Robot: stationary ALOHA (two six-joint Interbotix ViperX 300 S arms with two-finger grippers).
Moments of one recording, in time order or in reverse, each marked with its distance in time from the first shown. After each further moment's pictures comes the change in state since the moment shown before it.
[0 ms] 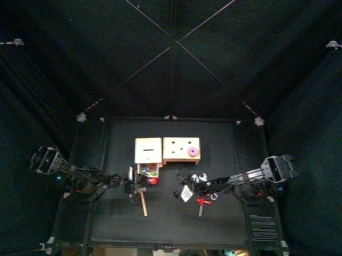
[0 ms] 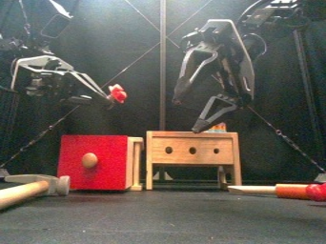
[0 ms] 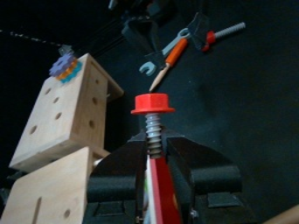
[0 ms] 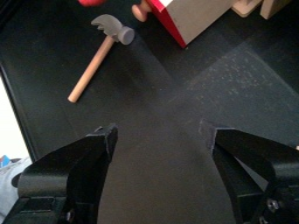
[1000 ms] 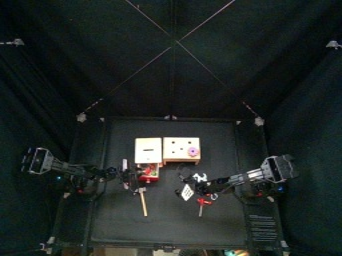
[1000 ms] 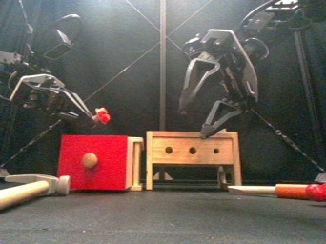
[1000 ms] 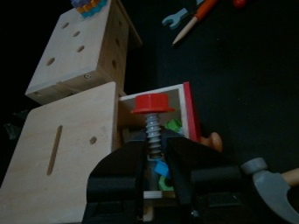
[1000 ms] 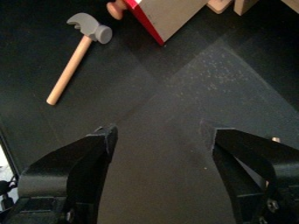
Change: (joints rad) left arm 0.158 -0.037 0.021 -0.032 0.166 0.000; right arm 0.000 0.000 0.006 0.009 0.032 0.002
